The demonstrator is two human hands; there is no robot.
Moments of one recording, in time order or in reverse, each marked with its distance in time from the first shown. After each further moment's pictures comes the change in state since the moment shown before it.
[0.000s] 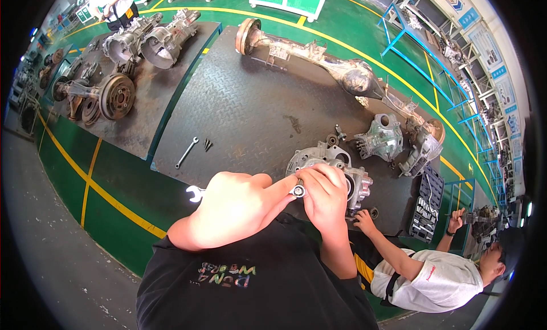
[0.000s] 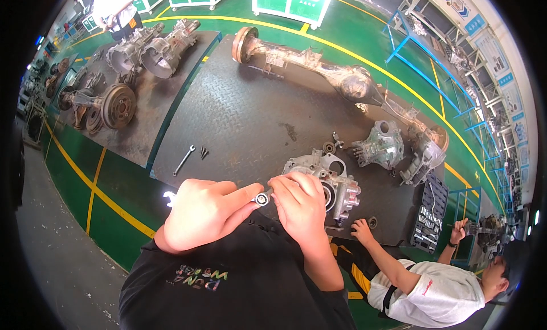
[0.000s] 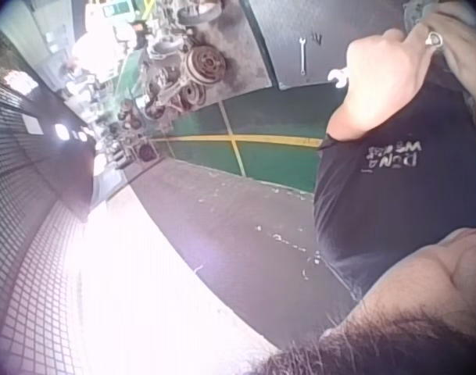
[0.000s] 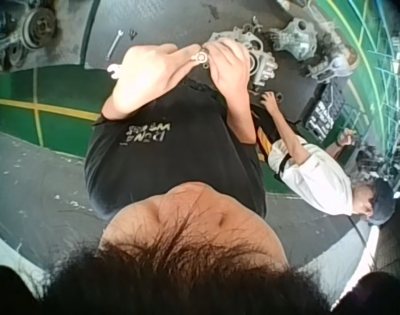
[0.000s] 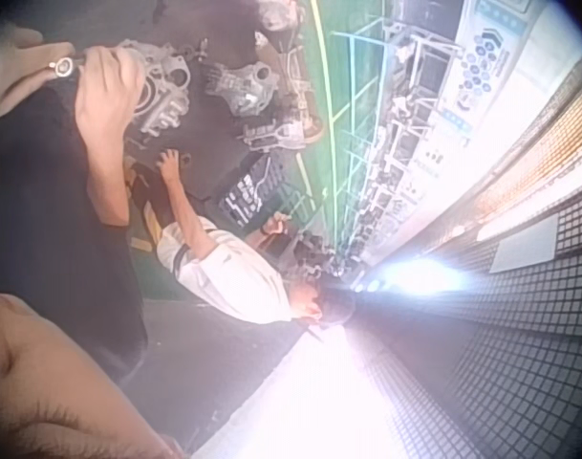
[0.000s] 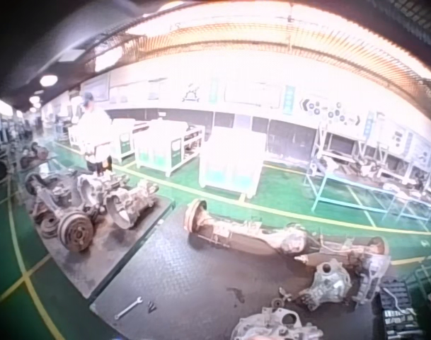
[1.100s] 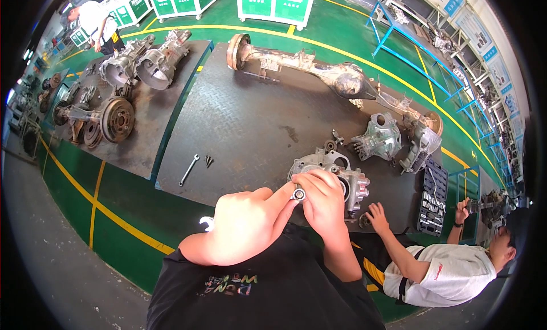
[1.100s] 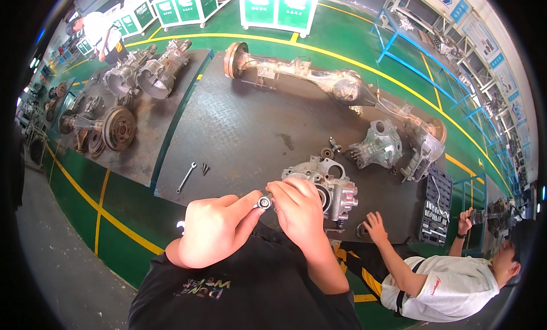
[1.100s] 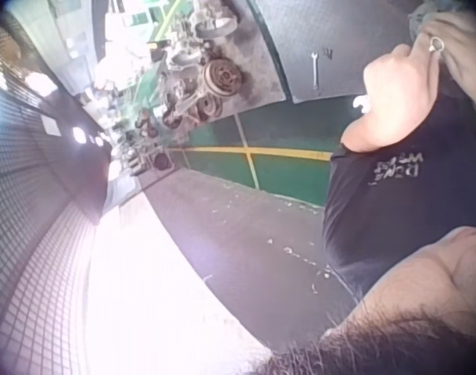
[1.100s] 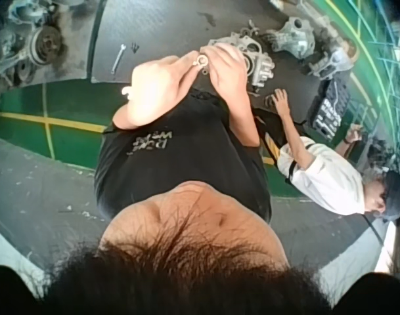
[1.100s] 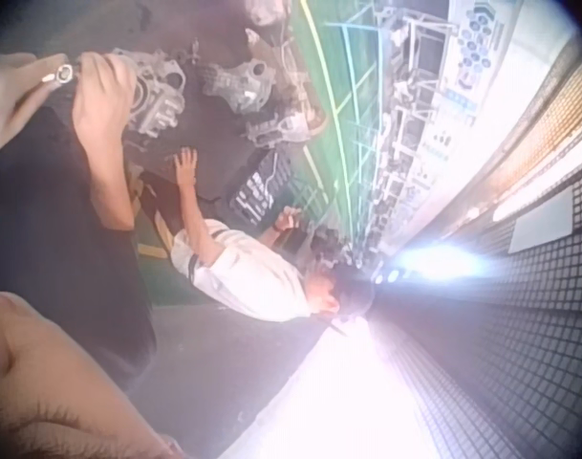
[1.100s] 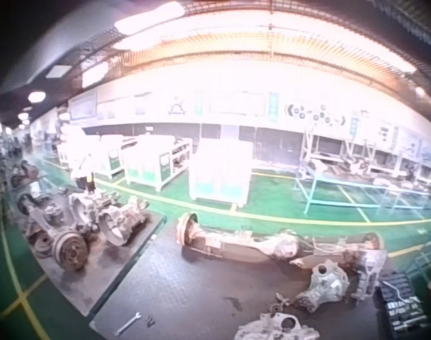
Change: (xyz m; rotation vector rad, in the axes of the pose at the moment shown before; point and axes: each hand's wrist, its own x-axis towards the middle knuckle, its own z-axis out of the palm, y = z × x) left_hand 0.003 0.026 0.013 -0.001 0.099 -0.107; right_hand -0.003 -0.001 -0.006 0.044 0.009 0.076
